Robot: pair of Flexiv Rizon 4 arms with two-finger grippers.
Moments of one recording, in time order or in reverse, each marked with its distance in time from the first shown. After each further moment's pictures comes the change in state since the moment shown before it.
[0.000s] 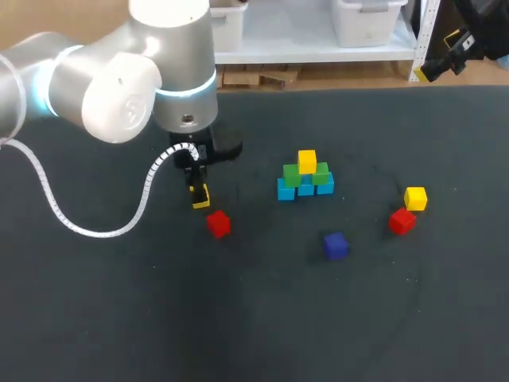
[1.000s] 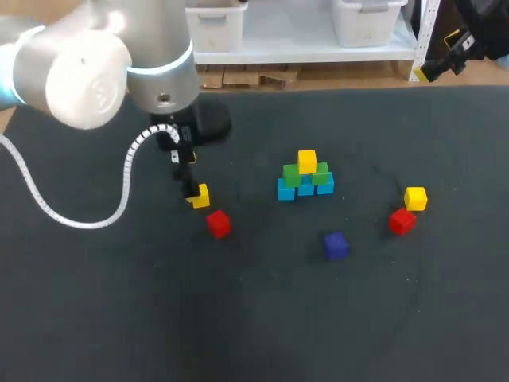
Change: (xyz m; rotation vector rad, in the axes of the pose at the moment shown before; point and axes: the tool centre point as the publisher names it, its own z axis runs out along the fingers) left arm 0.006 0.001 -0.042 -0.038 -0.077 0.085; right arm 0.000 0.000 0.000 0.000 0.000 0.000
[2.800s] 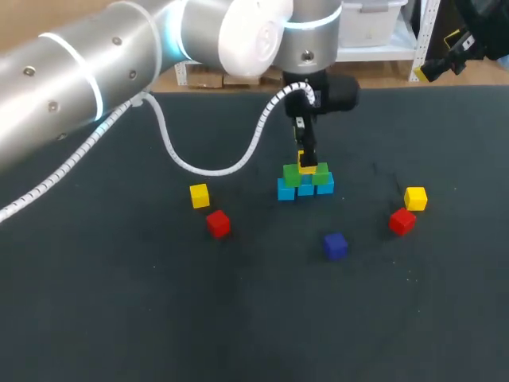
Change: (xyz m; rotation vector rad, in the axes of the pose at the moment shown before) left arm -0.202 0.011 -0.023 0.076 -0.015 0.054; right arm 0.000 0.000 0.000 0.000 0.000 0.000
